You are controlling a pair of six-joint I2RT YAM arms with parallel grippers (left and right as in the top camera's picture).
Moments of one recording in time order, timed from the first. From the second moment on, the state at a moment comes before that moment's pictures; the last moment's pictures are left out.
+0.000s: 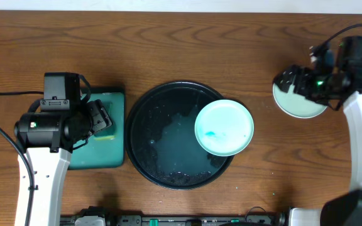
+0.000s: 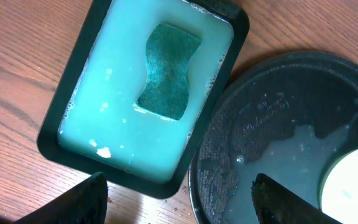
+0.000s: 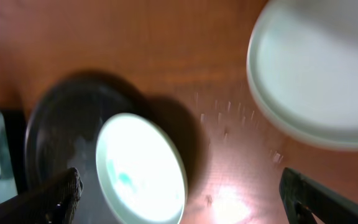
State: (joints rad) left arm 0.01 1.18 1.22 -1.21 -0.02 -0.46; right arm -0.18 1.56 1.40 -1.05 -0.40 0.14
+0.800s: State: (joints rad) left arm 0.01 1.18 1.22 -1.21 -0.02 -0.46; right arm -0.01 1.89 1.33 -0.97 -0.46 0.21
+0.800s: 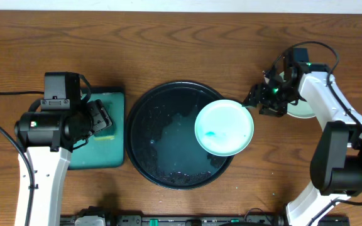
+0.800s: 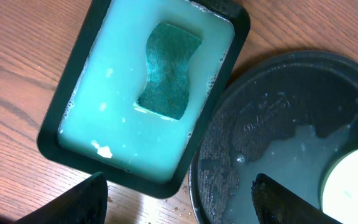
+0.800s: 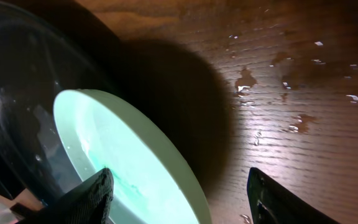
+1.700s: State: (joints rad) left arm 0.01 1.18 1.22 -1.21 -0.02 -0.46; right arm 0.13 1.91 1.25 -0.94 -0.31 0.27
